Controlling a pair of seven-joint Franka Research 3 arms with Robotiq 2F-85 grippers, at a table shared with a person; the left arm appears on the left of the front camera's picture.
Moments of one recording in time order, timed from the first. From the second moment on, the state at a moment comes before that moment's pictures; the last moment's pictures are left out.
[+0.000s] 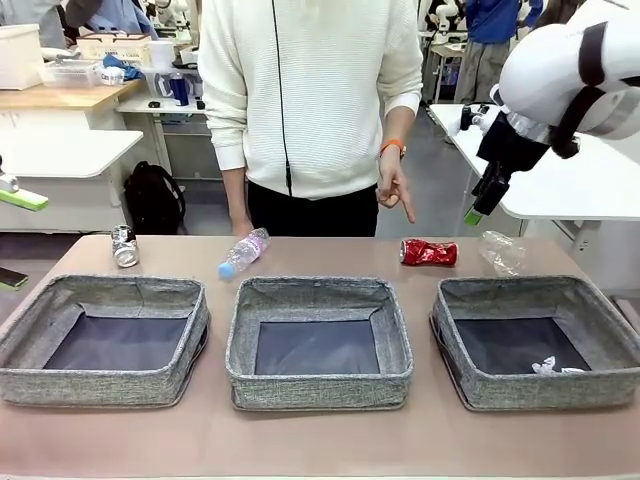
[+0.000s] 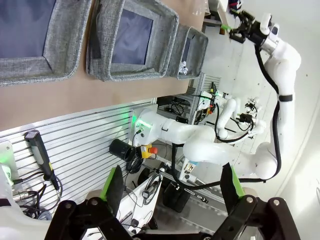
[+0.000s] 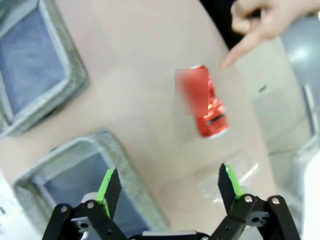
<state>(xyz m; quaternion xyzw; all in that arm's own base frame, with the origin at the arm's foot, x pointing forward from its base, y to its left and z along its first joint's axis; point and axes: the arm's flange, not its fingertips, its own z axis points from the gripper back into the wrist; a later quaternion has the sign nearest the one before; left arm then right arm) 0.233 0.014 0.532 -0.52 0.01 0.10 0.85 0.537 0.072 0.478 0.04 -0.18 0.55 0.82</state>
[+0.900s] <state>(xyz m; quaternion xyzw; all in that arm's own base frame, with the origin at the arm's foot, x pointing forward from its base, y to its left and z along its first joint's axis) 0.233 0.014 0.532 -0.52 0.01 0.10 0.85 0.666 0.063 0.321 0.13 -0.20 0.65 0.72</state>
